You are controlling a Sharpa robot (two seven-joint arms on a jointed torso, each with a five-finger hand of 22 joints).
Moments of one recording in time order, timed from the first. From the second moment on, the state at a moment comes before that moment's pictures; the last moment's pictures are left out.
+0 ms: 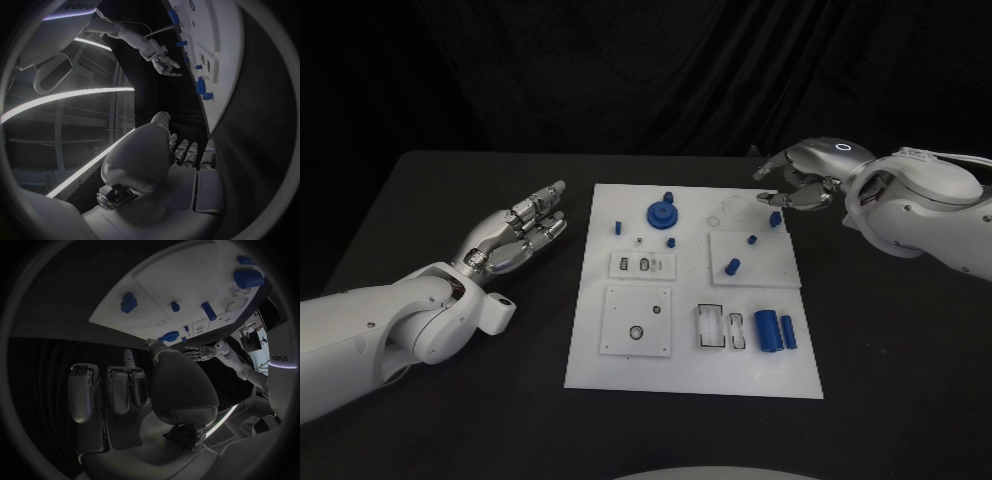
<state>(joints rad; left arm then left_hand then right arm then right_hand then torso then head) 1.24 -1.00 -0.21 1.52 -0.37 -0.18 0.68 1.55 0.21 -0.12 0.28 0.61 0.20 -0.03 0.02 0.03 0.07 0.09 0.02 0.02 0.00 0.09 0.00 0.00 0.18 0.03 0.22 0.02 0.01 1.52 -1.01 -0.25 1.50 -1.56 -0.33 -0.08 1.22 -0.10 0.21 0.24 0.38 0.77 0.06 0.10 0.19 1.47 -0.03 1.57 1.31 1.47 -0.08 1.57 1.31 0.03 1.46 0.04 1.52 1.31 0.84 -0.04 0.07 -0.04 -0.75</state>
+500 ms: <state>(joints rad) 1.24 -1.00 -0.21 1.51 -0.37 -0.18 0.68 1.55 0.21 -0.12 0.28 0.61 0.20 -0.03 0.02 0.03 0.07 0.09 0.02 0.02 0.00 0.09 0.00 0.00 0.18 0.03 0.22 0.02 0.01 1.49 -1.07 -0.25 1.52 -1.56 -0.32 -0.10 1.23 -0.13 0.16 0.29 0.06 0.78 0.06 0.09 0.20 1.47 -0.03 1.57 1.31 1.47 -0.08 1.57 1.31 0.02 1.47 0.04 1.55 1.31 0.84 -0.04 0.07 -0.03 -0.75</state>
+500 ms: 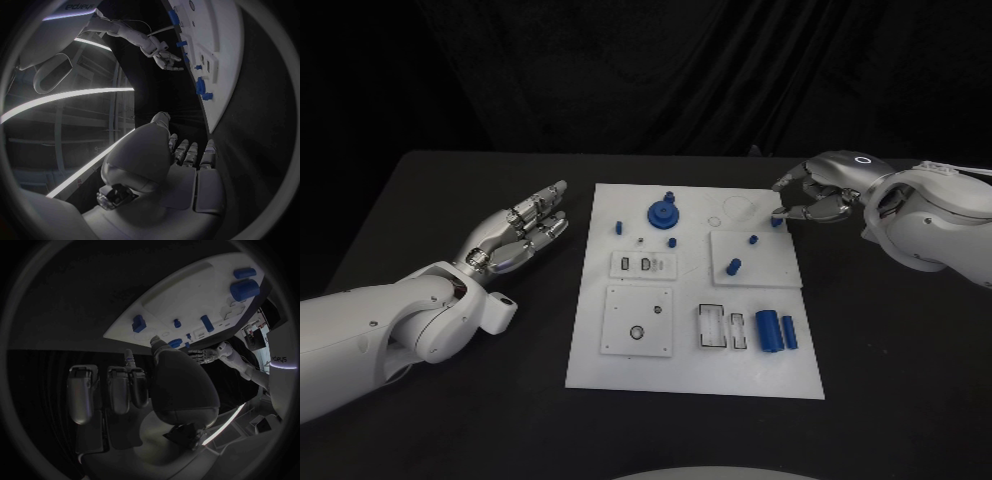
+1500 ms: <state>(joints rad) 1.24 -1.00 -0.21 1.51 -0.37 -0.18 0.68 1.55 0.21 -0.12 0.28 0.61 0.20 -0.03 0.02 0.03 0.07 0.09 0.02 0.02 0.00 0.09 0.00 0.00 0.18 0.03 0.22 0.02 0.01 1.47 -1.11 -0.25 1.54 -1.56 -0.33 -0.09 1.32 -0.13 0.16 0.28 0.26 0.84 0.05 0.09 0.23 1.47 -0.03 1.57 1.31 1.47 -0.08 1.57 1.31 0.02 1.46 0.03 1.55 1.31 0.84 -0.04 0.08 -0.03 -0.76</state>
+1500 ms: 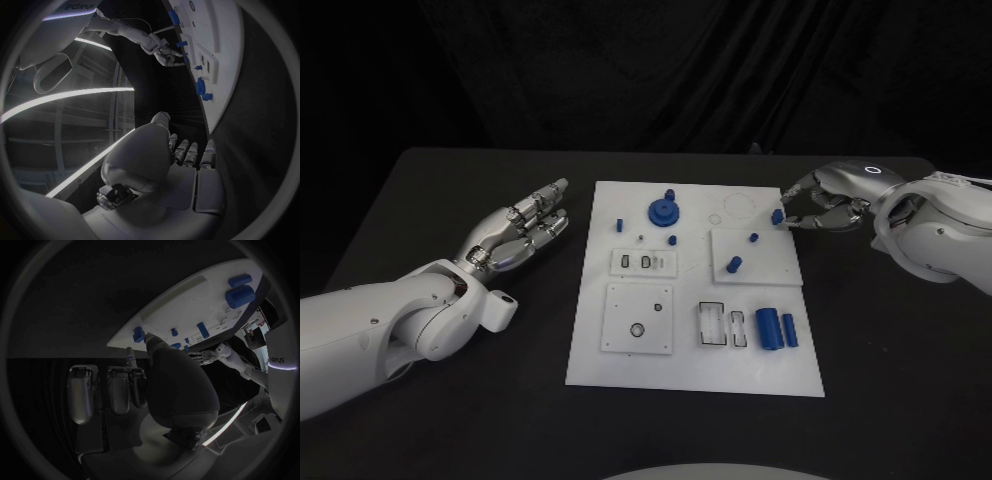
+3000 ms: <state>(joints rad) 1.23 -0.99 -0.21 1.51 -0.37 -0.17 0.68 1.55 0.21 -0.12 0.28 0.61 0.20 -0.03 0.02 0.03 0.07 0.09 0.02 0.02 0.00 0.09 0.00 0.00 0.18 0.03 0.22 0.02 0.01 1.44 -1.04 -0.25 1.48 -1.56 -0.33 -0.09 1.35 -0.12 0.18 0.27 0.30 0.88 0.05 0.10 0.25 1.47 -0.03 1.57 1.31 1.47 -0.08 1.57 1.31 0.02 1.46 0.03 1.55 1.31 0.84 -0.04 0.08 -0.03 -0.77</state>
